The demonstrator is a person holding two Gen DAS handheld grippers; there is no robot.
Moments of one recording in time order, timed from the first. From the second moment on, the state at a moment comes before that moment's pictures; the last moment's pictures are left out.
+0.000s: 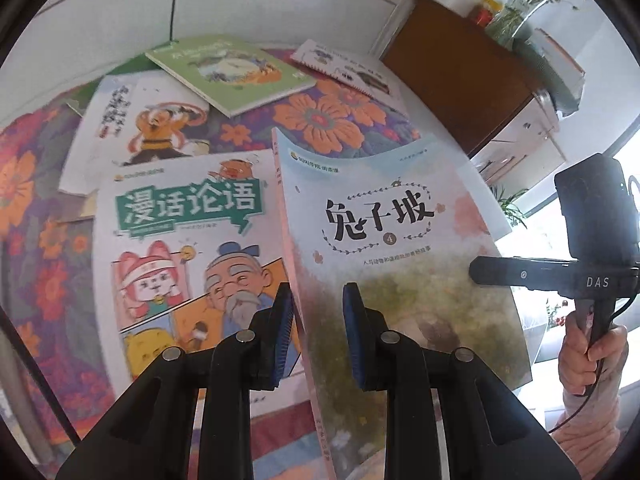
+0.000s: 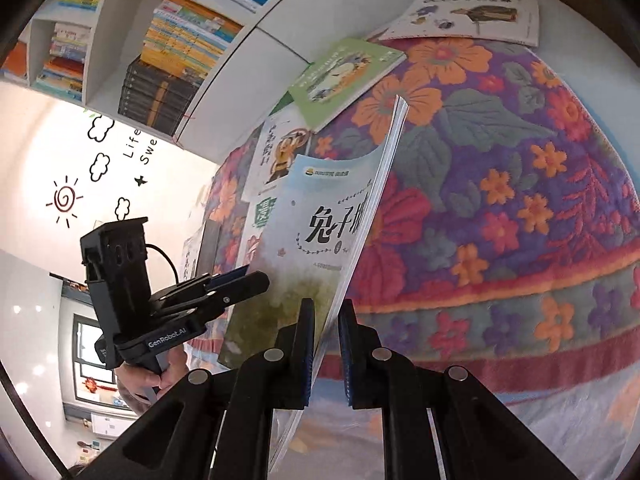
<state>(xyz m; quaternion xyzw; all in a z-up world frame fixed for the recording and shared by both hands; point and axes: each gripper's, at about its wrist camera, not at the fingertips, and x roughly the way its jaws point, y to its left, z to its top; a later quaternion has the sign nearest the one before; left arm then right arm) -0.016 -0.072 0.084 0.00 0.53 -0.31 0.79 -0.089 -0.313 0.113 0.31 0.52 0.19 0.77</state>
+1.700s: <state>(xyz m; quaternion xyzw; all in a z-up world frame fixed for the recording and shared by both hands) -0.007 0.320 0.103 -0.16 0.44 -0.13 0.87 0.045 0.065 0.121 0.20 0.52 0.37 0.74</state>
